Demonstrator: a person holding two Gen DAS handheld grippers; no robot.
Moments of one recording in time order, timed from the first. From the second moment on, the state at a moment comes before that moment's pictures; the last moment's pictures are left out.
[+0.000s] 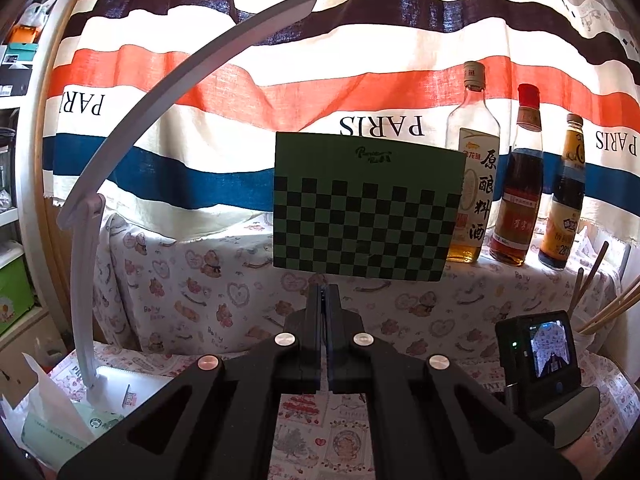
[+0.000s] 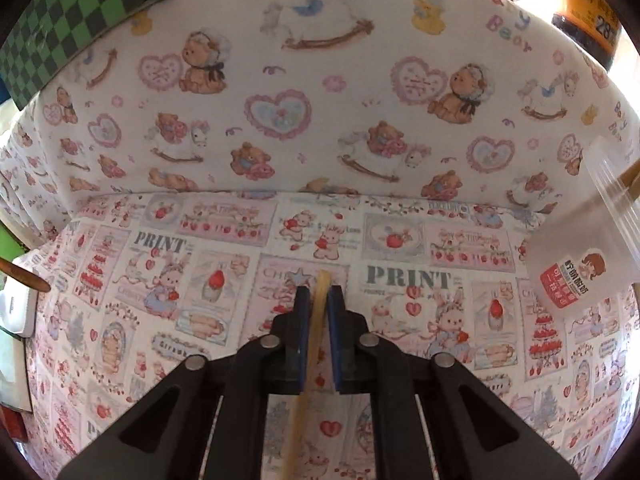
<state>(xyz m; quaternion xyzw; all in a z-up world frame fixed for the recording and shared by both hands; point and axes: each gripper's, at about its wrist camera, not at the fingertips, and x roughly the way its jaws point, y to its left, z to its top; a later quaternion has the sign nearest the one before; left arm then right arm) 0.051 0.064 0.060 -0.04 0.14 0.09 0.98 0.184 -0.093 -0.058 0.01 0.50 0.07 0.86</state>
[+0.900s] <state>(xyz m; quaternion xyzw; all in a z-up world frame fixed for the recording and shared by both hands) 0.035 0.009 0.061 0.02 0.15 0.03 0.99 0.039 -0.270 0.199 0.14 0.09 0.10 0.98</state>
